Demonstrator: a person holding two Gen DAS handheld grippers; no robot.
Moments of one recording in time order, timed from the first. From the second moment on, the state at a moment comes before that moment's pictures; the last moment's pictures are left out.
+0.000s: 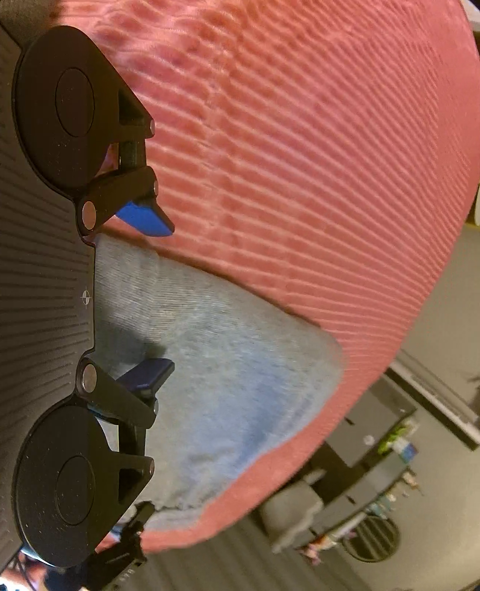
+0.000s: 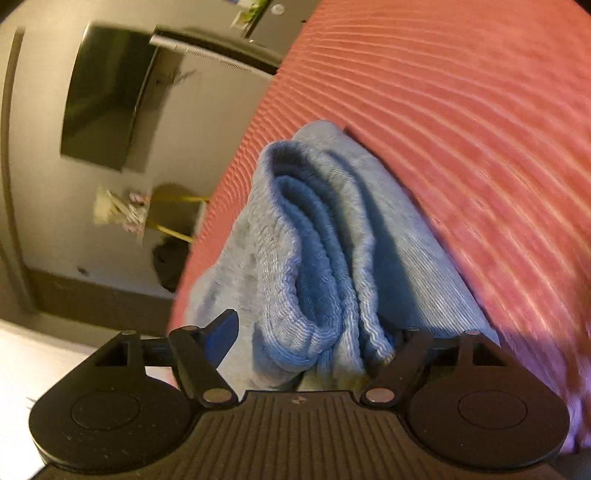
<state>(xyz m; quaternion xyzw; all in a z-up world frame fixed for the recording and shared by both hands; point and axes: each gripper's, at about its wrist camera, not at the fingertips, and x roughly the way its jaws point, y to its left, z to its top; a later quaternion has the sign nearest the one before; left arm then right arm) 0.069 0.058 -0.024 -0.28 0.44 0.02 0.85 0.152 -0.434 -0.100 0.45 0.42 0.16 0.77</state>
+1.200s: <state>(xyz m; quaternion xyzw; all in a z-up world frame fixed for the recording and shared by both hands) 0.135 -0.014 0.044 -0.10 0.32 -0.03 0.94 0.119 -0.364 -0.021 0.14 0.25 0.13 0.95</state>
